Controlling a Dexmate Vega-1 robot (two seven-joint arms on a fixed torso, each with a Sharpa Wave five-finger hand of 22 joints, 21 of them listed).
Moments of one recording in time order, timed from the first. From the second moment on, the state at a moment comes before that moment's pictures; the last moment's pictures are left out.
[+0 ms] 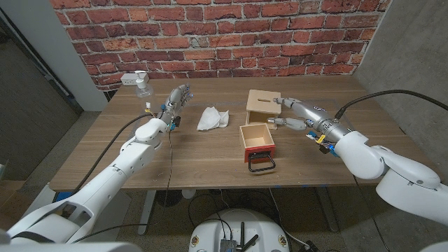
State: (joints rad) left arm 0.81 0.57 0.39 -1.39 -0.59 -0.17 0.03; left_hand 0.10 0.11 0.67 0.00 0.18 0.05 0.04 0.18 0.17 -0.03 0.00 0.19 0.17 -0.01 0.00 0.17 0.17 0.12 -0.04 0.19 0.17; right arm -1.43 -1.11 -0.14 -2.42 -0.33 -0.38 -0.08; right_hand 0.42 0.08 0.24 -0.12 0.20 0.08 -0.08 0.20 0.18 0.17 -0.06 0.20 0.21 0.01 -0.03 0.21 0.27 0.14 0.01 0.19 0.17
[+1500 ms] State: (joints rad) left arm 0.78 0.55 0.40 -1.34 -0.58 -0.20 -0.01; left_hand 0.10 0.11 0.68 -0.01 0.18 0.06 0.04 0.18 0.17 -0.01 0.00 0.19 0.17 0.00 0.01 0.17 0.16 0.12 -0.04 0.19 0.16; right arm -1.10 -1.24 -0.48 -2.66 -0.72 -0.75 0.46; right_hand 0.58 0.01 0.29 -0.19 0.22 0.10 -0.12 0.22 0.19 0.22 -0.06 0.23 0.23 -0.01 0.05 0.22 0.27 0.13 0.11 0.19 0.17
